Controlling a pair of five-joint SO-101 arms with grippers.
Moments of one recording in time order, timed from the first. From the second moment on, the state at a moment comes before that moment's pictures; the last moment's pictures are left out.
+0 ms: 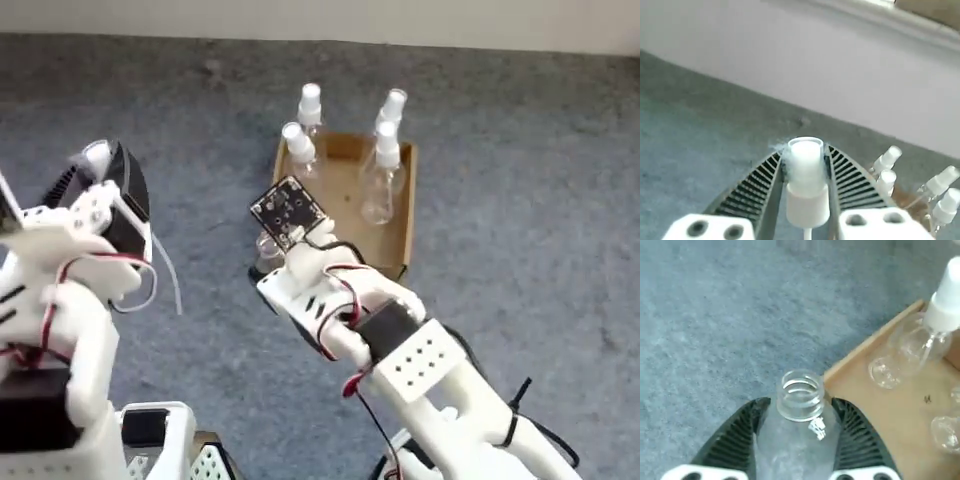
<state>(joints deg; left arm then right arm) -10.1 -64.8 22.5 63.7 20.7 -44.0 -45.5 48.3 40.3 6.4</state>
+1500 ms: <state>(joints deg) 10.2 -84.1 59.6 52.0 19.7 -46.2 -50.8 65.2 24.0 6.4</state>
